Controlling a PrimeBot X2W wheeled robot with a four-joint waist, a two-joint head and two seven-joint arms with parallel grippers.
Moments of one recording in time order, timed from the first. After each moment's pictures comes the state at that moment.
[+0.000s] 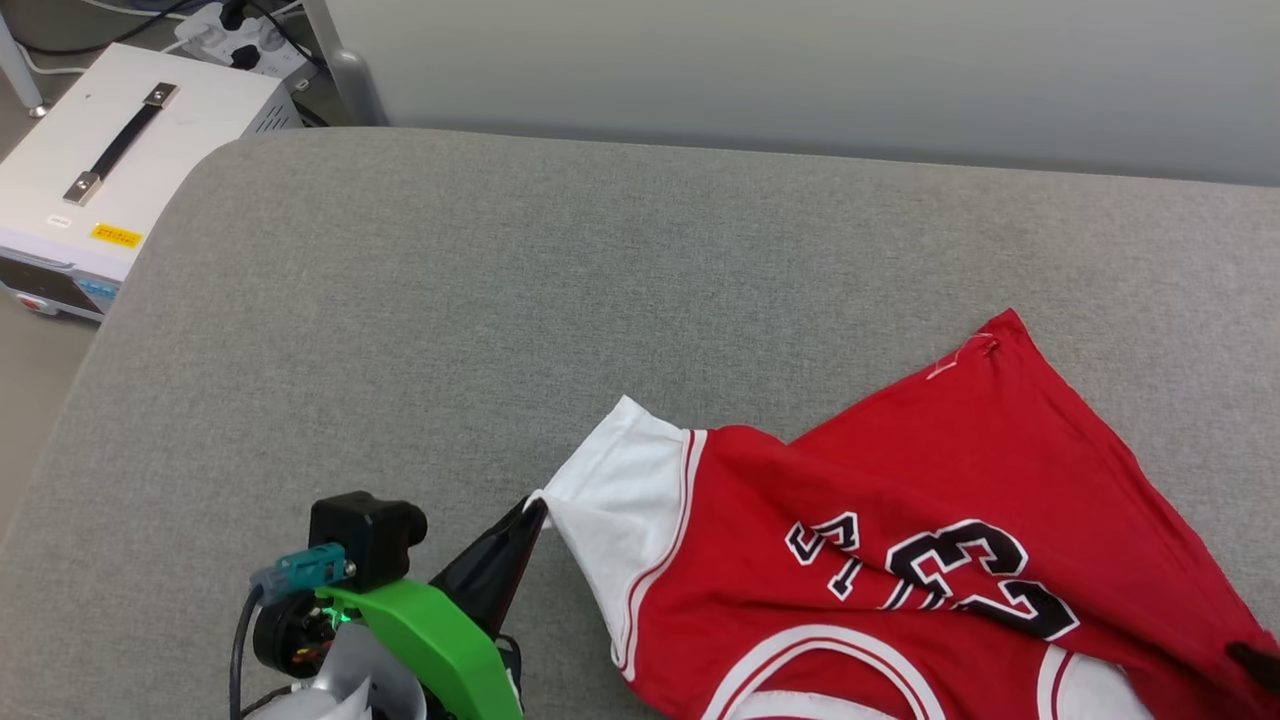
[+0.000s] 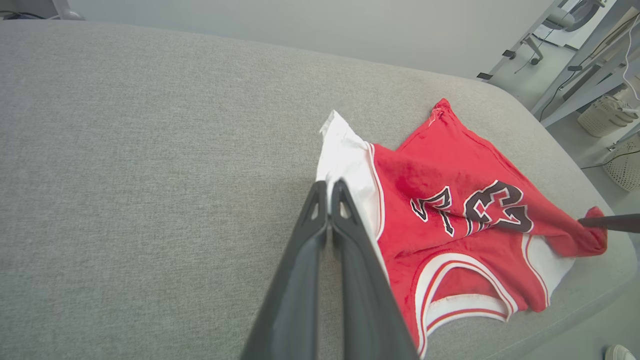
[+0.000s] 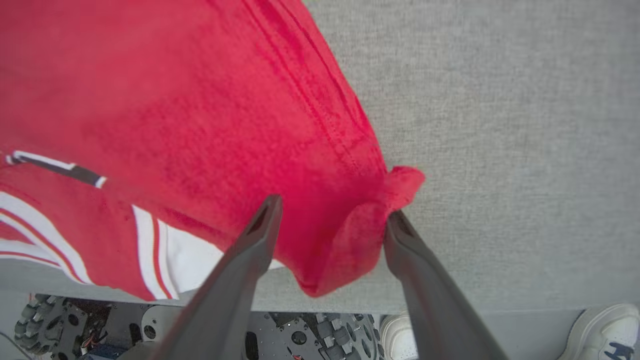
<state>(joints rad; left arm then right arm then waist) -0.23 0.69 -0.81 -0.30 -0.99 0.33 -0.02 0.09 -0.36 -0.31 -0.07 0.49 0.13 1.07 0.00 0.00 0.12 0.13</state>
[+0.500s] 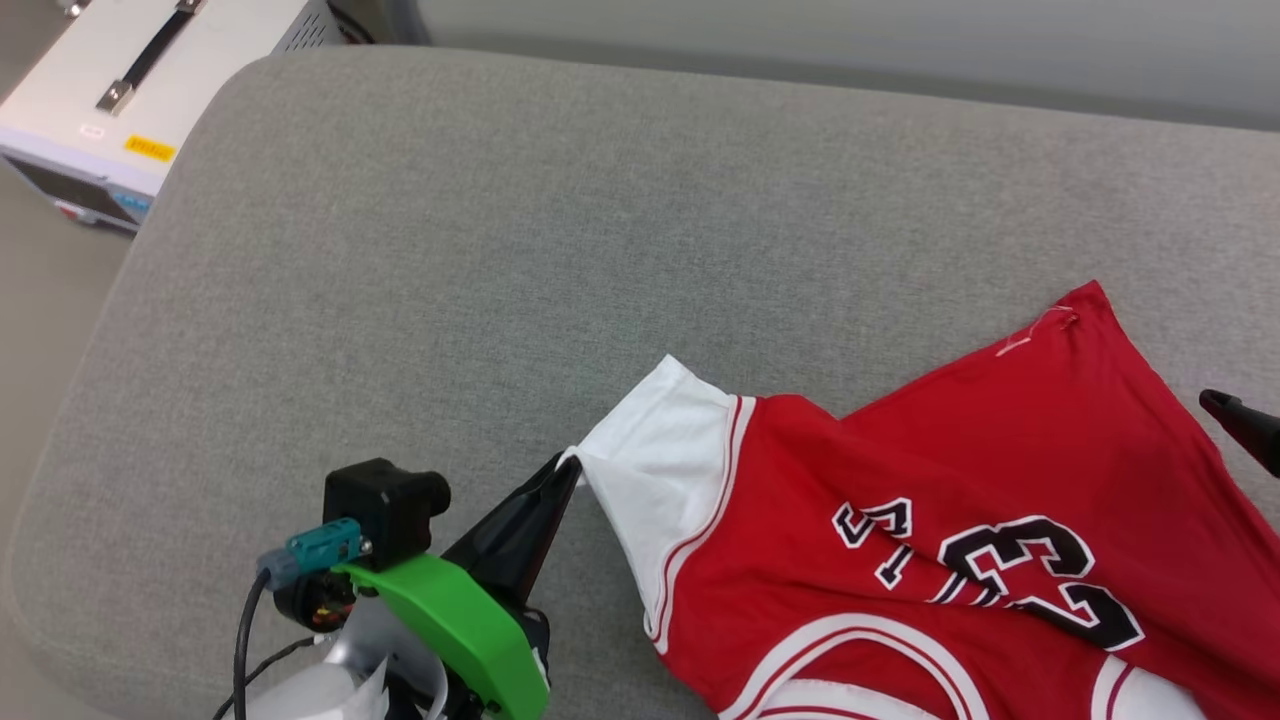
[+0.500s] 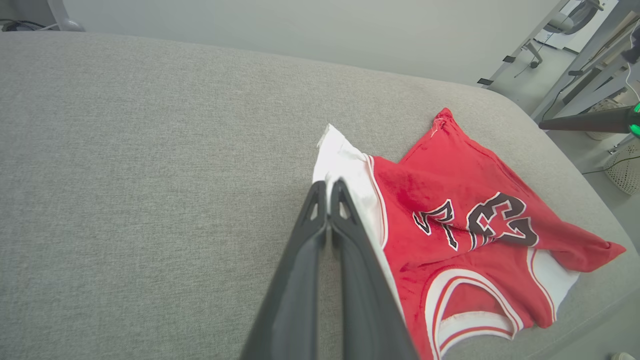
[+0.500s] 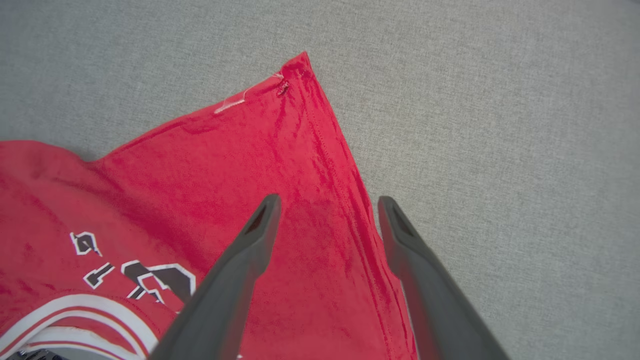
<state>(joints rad) -0.29 0.68 -0.83 -0.37 -0.95 0.33 -0.02 -0.26 -0.46 -0.16 -0.17 0.51 0.13 1.10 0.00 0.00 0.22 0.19</state>
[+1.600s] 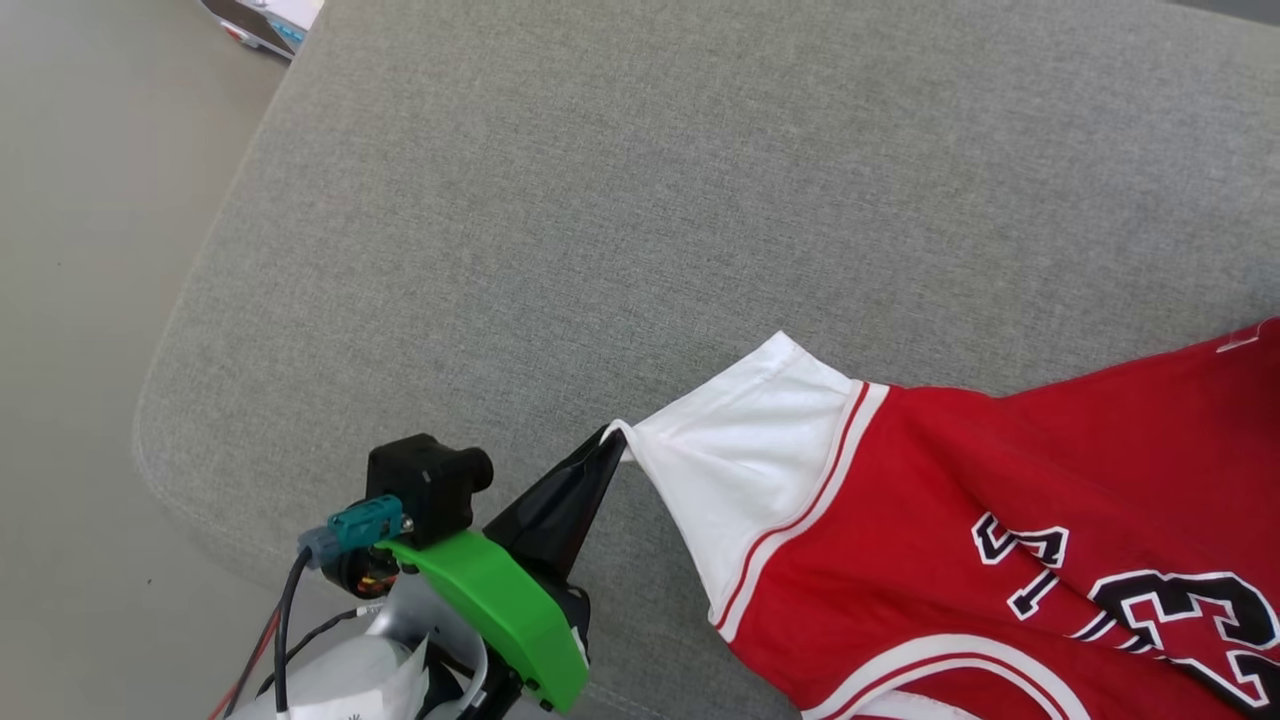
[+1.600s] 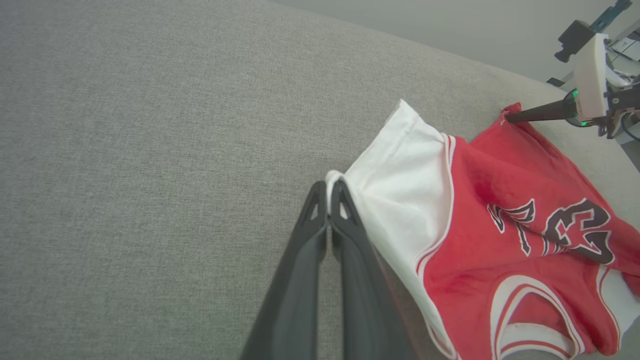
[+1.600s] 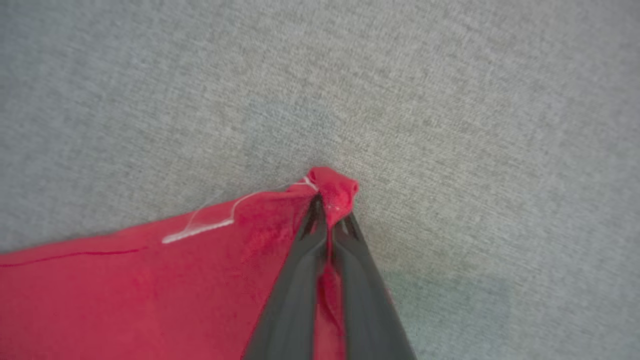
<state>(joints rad) -0.35 0.60 -0.84 -0.31 -0.92 0.28 -0.04 -0.53 -0.58 -0.02 0.25 0.42 0.13 1.02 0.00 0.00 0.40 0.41</state>
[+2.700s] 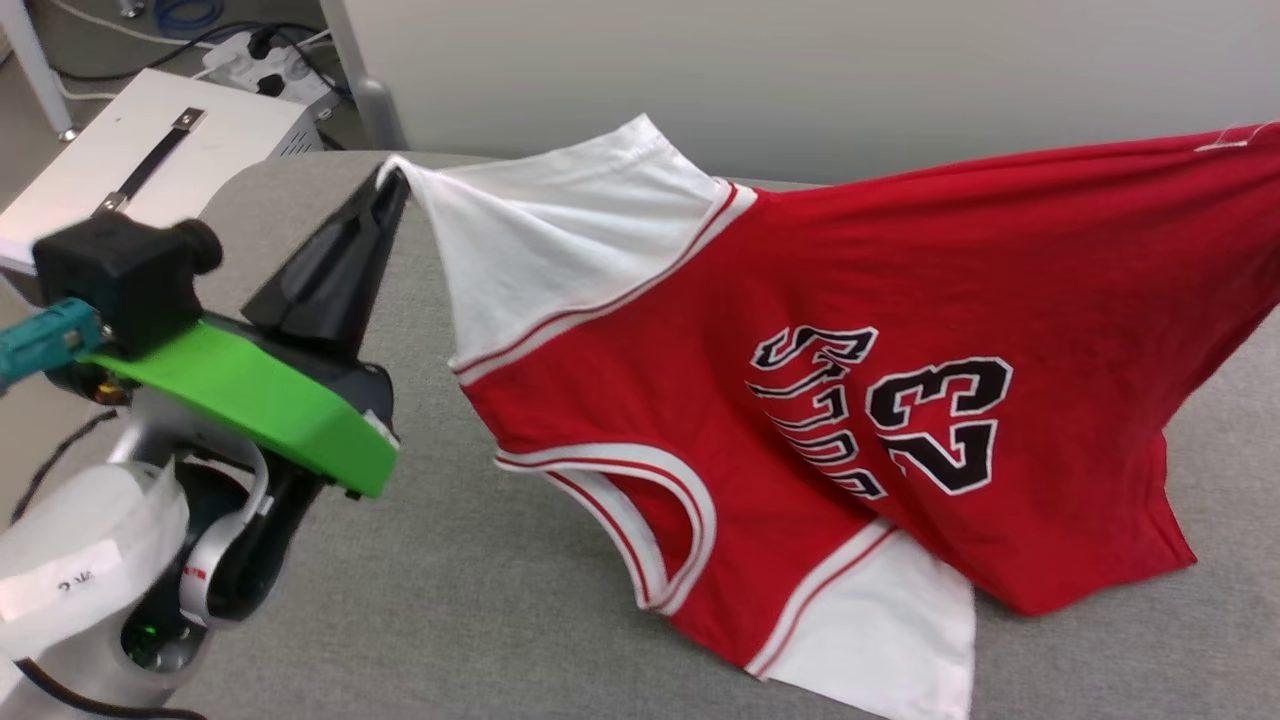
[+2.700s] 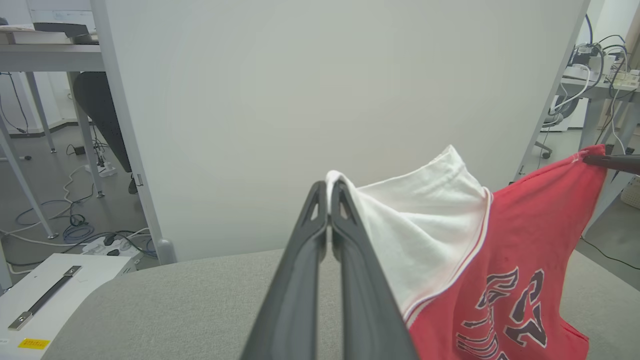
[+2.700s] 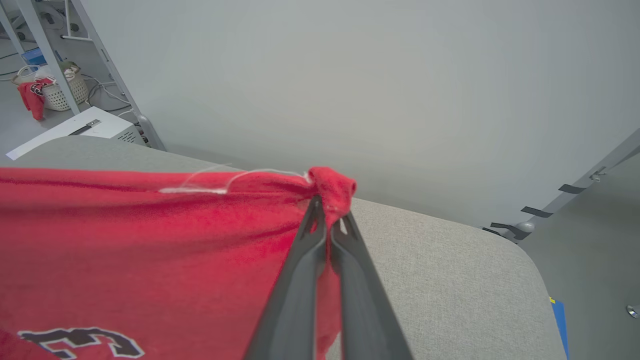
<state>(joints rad) -0.53 0.80 -0.61 -0.40 -0.96 0.34 0.01 -0.54 -0.59 -0.04 0.01 0.59 0.13 0.69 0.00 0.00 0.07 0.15</state>
